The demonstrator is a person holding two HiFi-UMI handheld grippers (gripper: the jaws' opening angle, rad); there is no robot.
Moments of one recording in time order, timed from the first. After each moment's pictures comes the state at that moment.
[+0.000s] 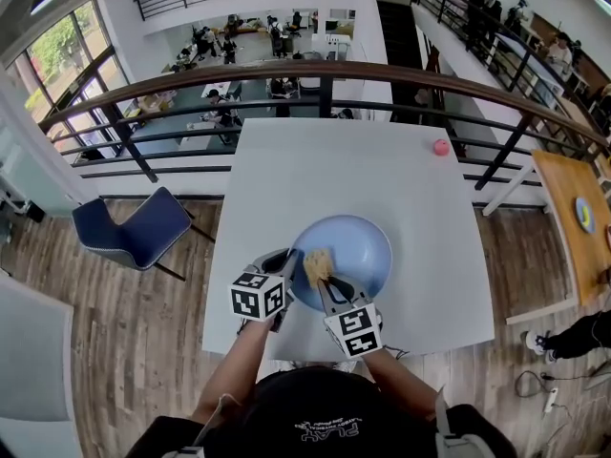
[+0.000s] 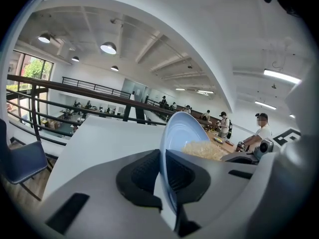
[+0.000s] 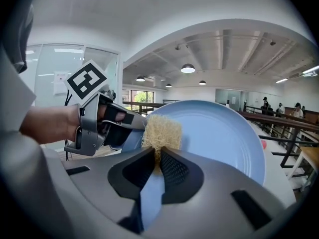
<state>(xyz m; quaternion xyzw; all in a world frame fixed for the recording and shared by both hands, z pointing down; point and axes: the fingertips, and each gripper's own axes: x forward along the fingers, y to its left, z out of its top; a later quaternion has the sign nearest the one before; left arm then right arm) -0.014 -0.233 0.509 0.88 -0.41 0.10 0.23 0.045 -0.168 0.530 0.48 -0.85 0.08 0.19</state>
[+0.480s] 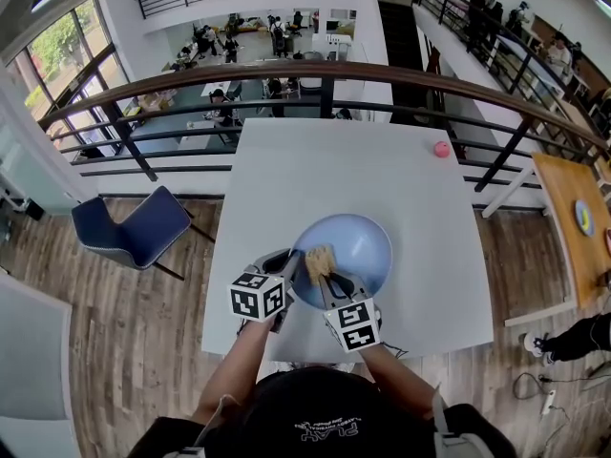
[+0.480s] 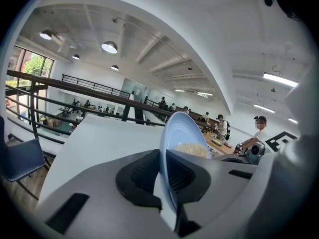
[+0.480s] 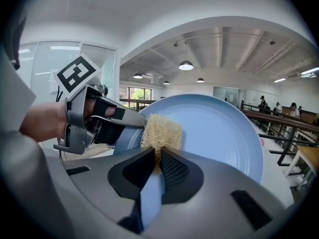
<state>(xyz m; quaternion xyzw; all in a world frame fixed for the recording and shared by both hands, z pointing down) -0.016 -0.236 0.507 0.88 -0.40 0.09 0.24 0.047 -0.184 0.538 0.49 -0.84 0.09 0.21</state>
